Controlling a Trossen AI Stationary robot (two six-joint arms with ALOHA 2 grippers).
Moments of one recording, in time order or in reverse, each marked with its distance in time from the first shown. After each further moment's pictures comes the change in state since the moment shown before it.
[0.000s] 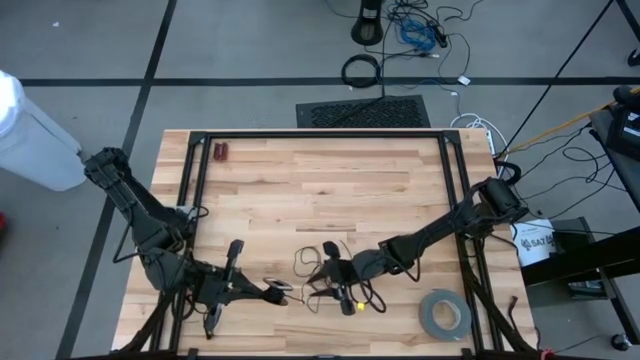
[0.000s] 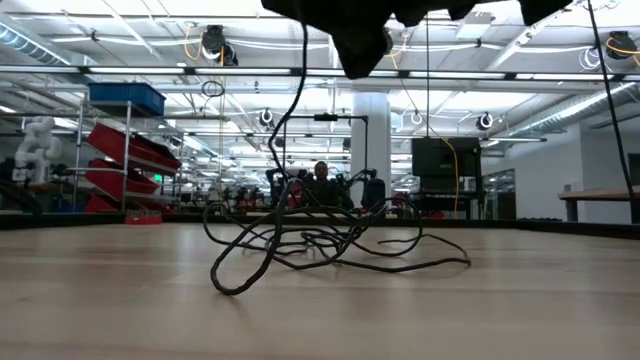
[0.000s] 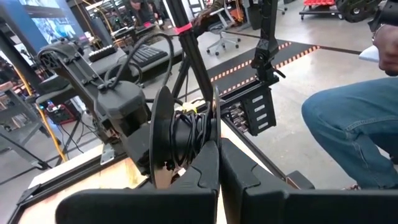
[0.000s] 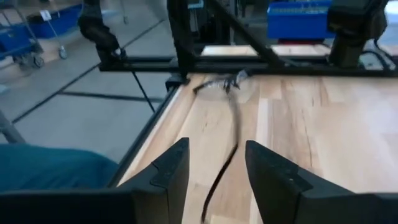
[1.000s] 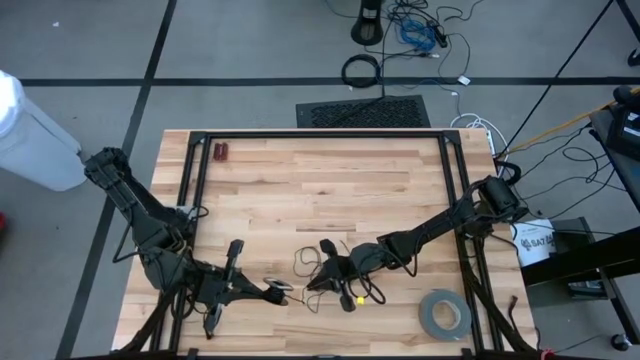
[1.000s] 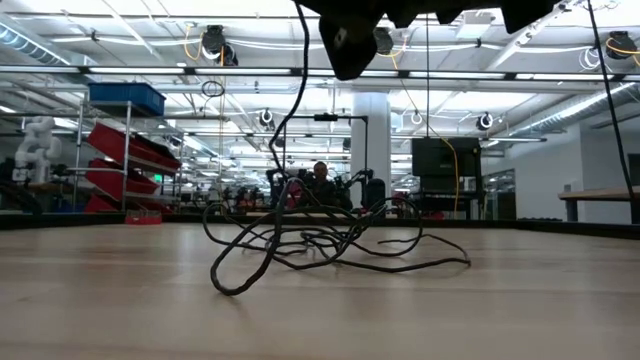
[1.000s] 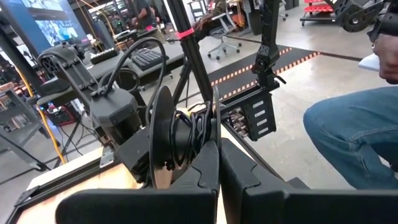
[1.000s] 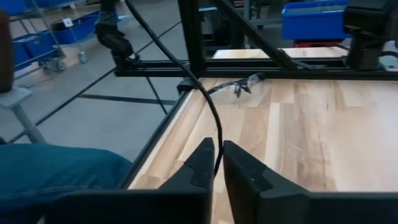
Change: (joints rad) left arm 0.000 0.002 0.000 0.025 0.000 -0.004; right arm -0.035 -0.002 0.000 0.020 -0.100 0.009
